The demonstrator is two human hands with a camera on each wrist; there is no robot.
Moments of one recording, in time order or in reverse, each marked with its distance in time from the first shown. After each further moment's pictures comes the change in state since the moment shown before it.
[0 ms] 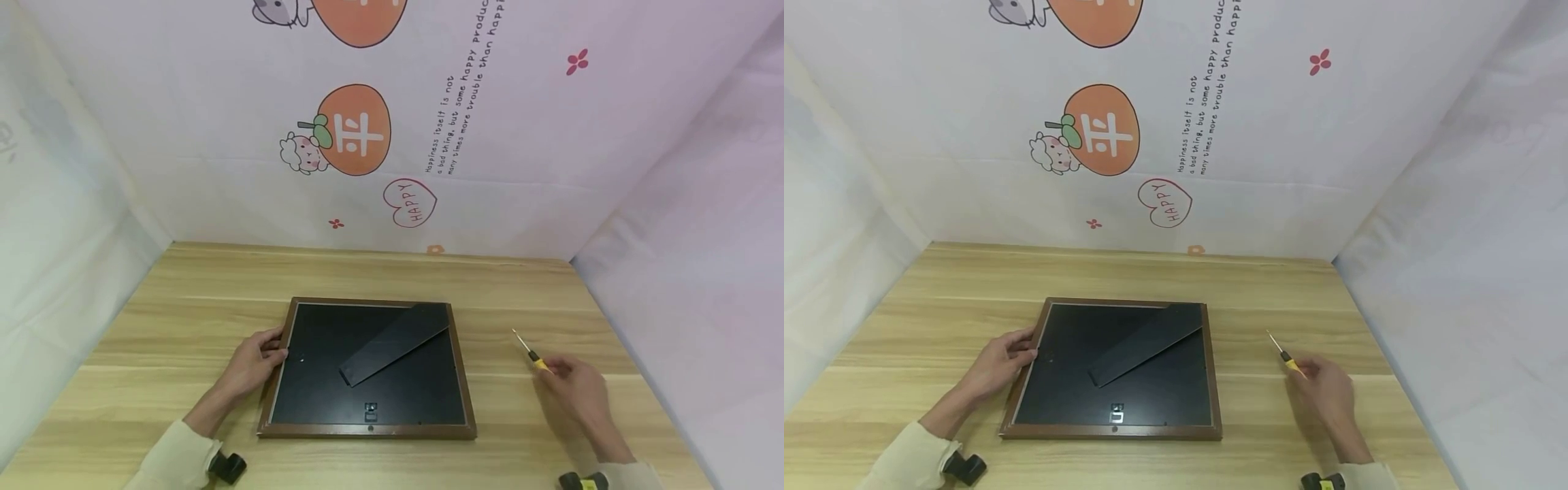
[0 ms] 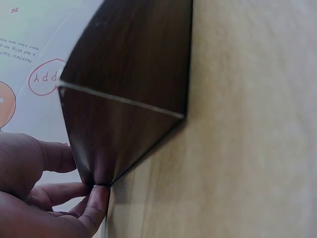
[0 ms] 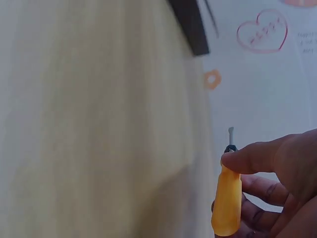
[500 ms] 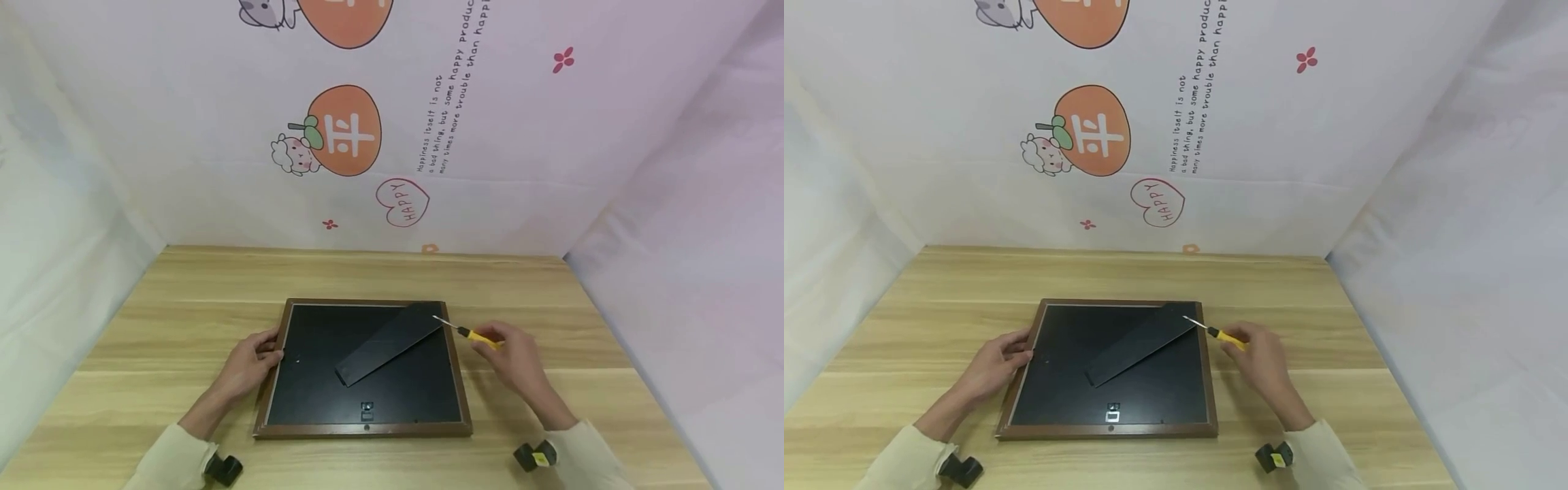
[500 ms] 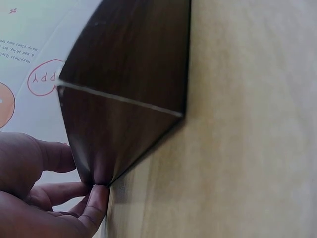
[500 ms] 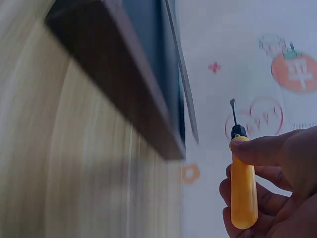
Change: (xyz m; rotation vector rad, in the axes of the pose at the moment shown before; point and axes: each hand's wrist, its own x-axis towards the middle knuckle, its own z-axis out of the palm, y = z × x) left_hand 0.001 0.002 0.003 0.031 -0.011 -0.038; right_hand 0.011 -0.098 0.020 0.117 -0.028 -0.251
